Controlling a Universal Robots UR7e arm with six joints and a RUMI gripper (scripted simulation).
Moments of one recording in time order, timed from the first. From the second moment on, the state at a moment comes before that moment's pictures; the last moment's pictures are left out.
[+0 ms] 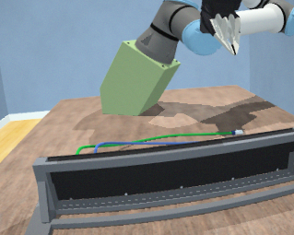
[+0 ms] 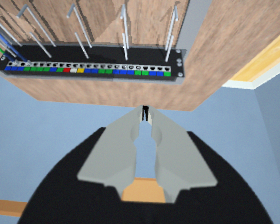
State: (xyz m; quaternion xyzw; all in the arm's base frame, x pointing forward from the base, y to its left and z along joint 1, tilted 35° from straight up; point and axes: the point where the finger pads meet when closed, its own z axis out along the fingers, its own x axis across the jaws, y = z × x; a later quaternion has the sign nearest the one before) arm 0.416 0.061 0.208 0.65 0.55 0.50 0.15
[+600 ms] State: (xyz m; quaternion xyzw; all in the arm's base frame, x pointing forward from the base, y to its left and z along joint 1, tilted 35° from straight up) arm 0.411 0.060 0.210 0.65 0.55 0.50 0.15
